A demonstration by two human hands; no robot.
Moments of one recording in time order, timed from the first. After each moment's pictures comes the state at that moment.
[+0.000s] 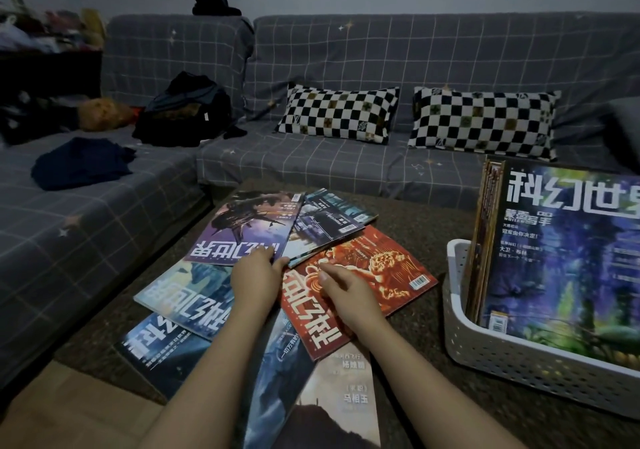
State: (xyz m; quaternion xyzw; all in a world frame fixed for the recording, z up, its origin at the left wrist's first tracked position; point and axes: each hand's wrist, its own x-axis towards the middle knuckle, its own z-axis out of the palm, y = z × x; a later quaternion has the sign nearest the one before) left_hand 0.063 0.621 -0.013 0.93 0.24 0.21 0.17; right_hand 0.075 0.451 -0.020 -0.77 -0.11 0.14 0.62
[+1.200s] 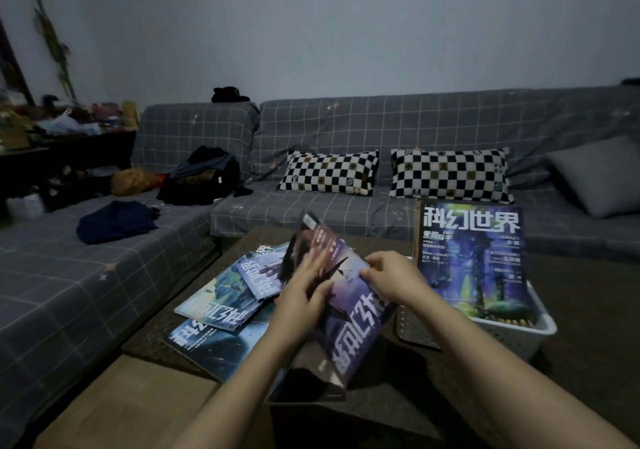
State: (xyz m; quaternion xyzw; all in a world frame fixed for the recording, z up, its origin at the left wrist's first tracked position) left_hand -0.080 0.501 0.082 0.87 -0.04 0.22 0.44; right_hand -0.019 0.334 0.137 -0.93 -0.18 0.00 0.32
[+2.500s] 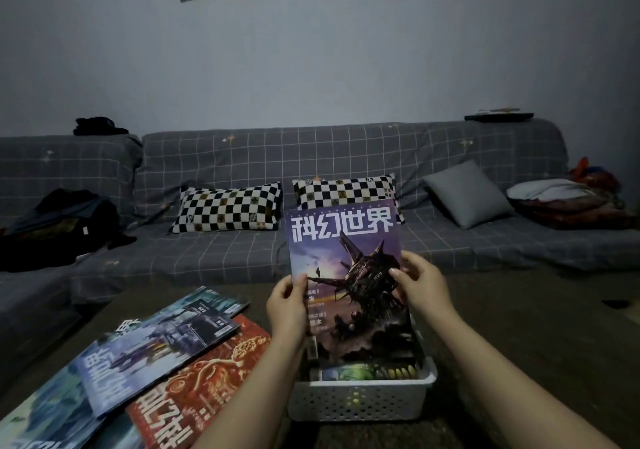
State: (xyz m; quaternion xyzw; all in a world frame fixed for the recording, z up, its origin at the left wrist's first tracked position) left_hand 0.073 0.329 0.111 0.64 0.09 0.15 0.75; right_hand 0.069 0.129 0.145 -0.78 0.00 -0.21 0.59
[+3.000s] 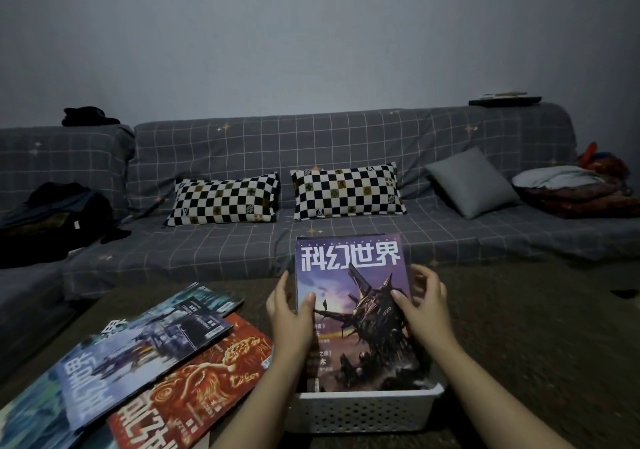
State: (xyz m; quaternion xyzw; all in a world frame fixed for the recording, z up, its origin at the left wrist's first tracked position) left_hand 0.097 0.322 0.074 0.75 0.06 0.17 0.63; right_hand 0.098 0.116 0.078 -0.79 0.04 -0.22 0.57
